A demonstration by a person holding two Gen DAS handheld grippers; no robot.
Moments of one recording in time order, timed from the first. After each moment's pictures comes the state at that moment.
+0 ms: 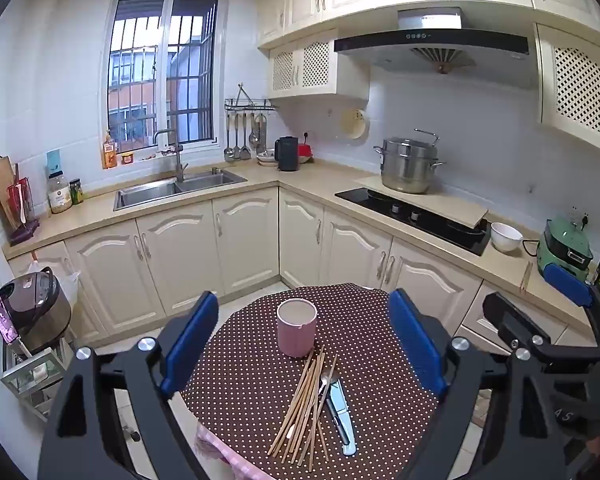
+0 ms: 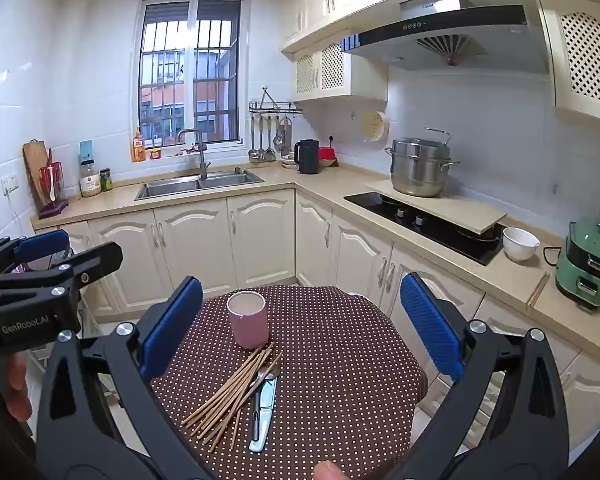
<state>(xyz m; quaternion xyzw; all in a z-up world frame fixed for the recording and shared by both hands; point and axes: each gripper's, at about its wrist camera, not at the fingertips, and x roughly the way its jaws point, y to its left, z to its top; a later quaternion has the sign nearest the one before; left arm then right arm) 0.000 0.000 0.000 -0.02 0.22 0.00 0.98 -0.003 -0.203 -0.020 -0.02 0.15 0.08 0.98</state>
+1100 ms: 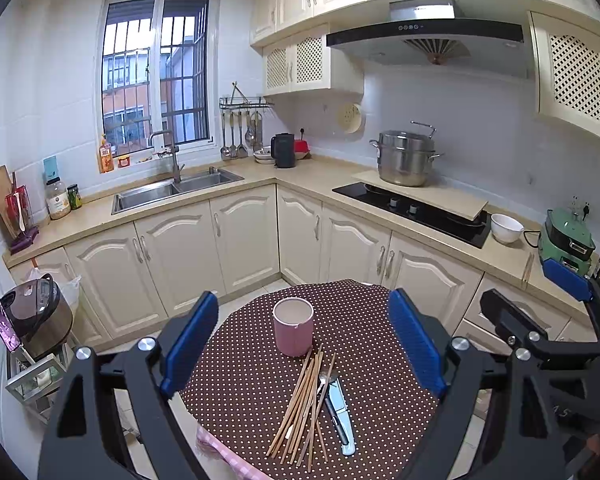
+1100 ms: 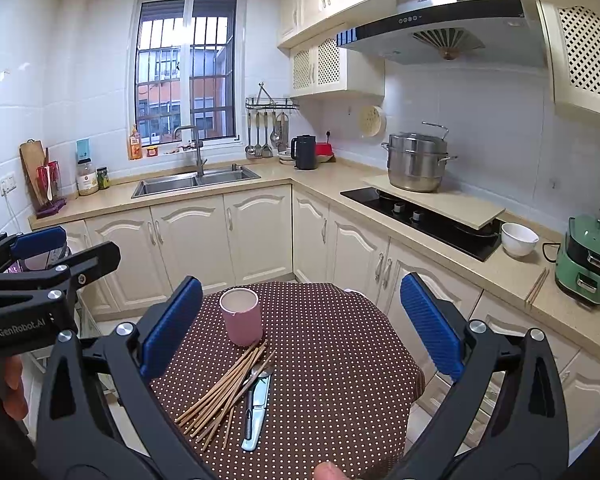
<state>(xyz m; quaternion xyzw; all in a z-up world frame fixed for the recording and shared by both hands) 0.004 -0.010 -0.004 0.00 0.23 0.00 0.97 0.001 -0.210 -0.023 -0.02 0.16 0.08 0.98</state>
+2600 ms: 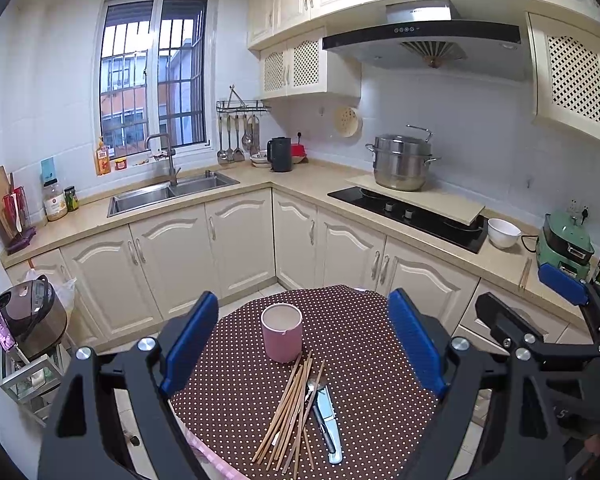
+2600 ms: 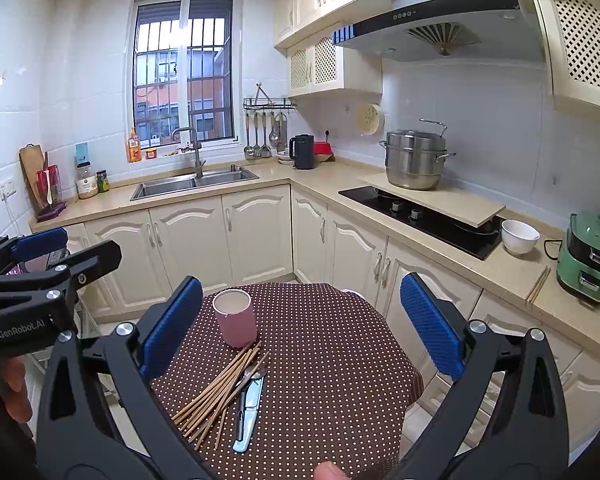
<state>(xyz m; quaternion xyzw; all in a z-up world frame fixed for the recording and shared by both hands) 0.012 -0.031 -0.004 0.00 0.23 0.00 0.97 0.007 -0.219 -0.026 -0.01 0.17 0.08 0.98</state>
